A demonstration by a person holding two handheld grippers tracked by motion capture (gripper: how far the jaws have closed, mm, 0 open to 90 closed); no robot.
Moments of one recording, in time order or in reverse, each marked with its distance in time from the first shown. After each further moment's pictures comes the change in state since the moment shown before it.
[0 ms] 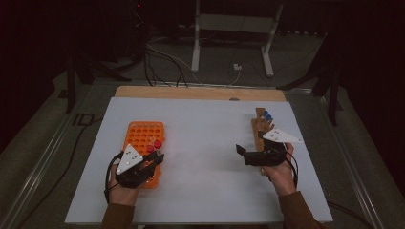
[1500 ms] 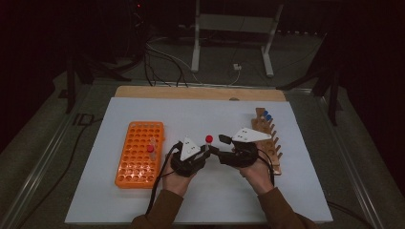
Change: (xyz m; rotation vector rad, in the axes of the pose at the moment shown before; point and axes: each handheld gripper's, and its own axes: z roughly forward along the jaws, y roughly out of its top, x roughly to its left) left arm -0.078 0.037 0.110 0.034 -0.099 0.021; right arm 0.059 0.022 0.035 0.024 0.209 -0.103
